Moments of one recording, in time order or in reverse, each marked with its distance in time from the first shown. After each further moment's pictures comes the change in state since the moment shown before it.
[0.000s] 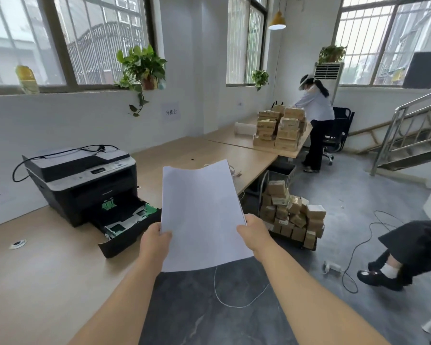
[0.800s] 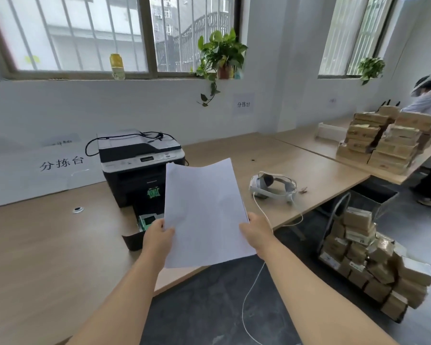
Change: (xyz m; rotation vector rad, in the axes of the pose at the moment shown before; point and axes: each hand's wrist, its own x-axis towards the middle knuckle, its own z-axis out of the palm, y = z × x) left_hand 0.117 0.010 0.053 -0.076 0.340 -0.144; right_hand 0.214 -0.018 0.033 -0.044 -0.428 -0.050
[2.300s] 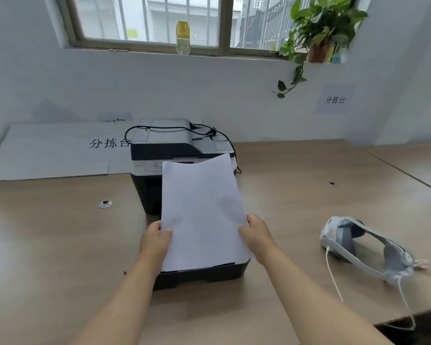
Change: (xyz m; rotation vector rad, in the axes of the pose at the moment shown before) left_hand 0.275 -0.018 0.012 -0.208 0.304 -0.164; right_hand 0.328 -0.045 0.116 -0.095 -0.289 -0.065
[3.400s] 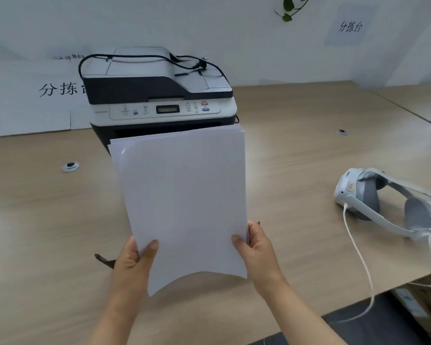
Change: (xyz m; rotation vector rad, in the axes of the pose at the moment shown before) left_hand 0.007 -0.117 -0.011 -0.116 -0.149 0.107; right_hand -0.011 0.116 0.051 0.399 -0.039 -0.068
